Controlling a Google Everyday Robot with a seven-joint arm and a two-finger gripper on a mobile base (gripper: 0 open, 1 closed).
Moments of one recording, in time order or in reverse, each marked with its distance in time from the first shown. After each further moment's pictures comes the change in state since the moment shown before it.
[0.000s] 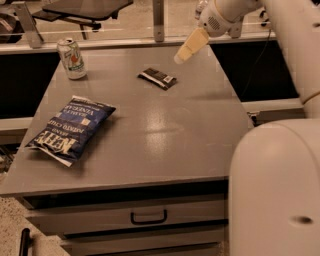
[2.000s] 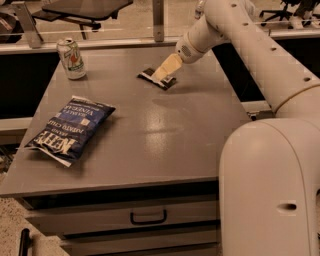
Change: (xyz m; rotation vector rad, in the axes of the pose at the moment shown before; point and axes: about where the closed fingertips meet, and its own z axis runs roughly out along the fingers) arm 0.005 0.027 0.105 -0.099 -0.014 0.156
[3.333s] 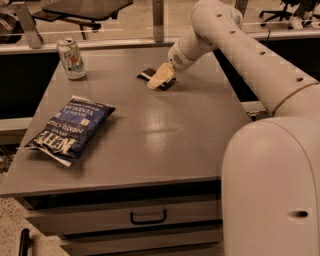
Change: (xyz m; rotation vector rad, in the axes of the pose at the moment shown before) arm 0.003 0.008 0.031 0.049 0.026 -0.077
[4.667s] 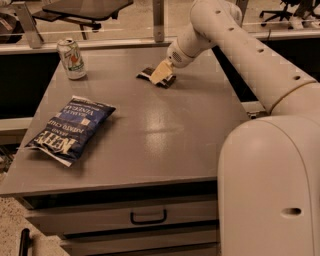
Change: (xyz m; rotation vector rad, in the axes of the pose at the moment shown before) arm -0.007 0.000 -0.006 -0.004 0.002 -0.001
